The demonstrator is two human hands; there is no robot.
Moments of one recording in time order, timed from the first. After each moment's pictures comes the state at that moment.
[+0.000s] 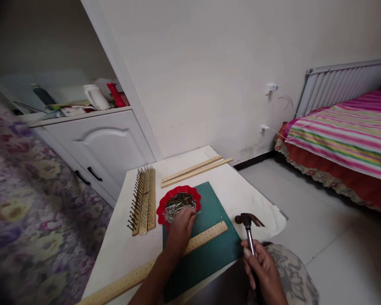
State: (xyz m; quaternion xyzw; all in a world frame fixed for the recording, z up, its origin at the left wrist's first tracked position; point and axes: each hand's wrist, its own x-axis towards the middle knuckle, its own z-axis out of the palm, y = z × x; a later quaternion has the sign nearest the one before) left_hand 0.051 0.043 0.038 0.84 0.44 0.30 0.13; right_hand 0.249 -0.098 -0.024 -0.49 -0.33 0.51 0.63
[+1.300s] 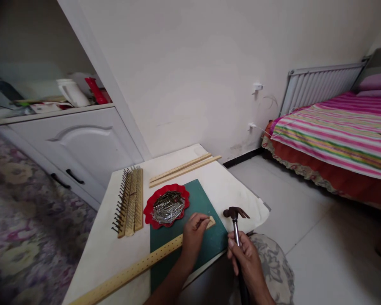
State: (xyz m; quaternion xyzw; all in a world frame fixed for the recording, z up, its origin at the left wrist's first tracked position) left_hand 0.121 0.013 0.009 0.71 0.44 0.42 0.35; right_hand 0.248 -0.094 -0.012 -0.50 -0.30 0.49 0.66
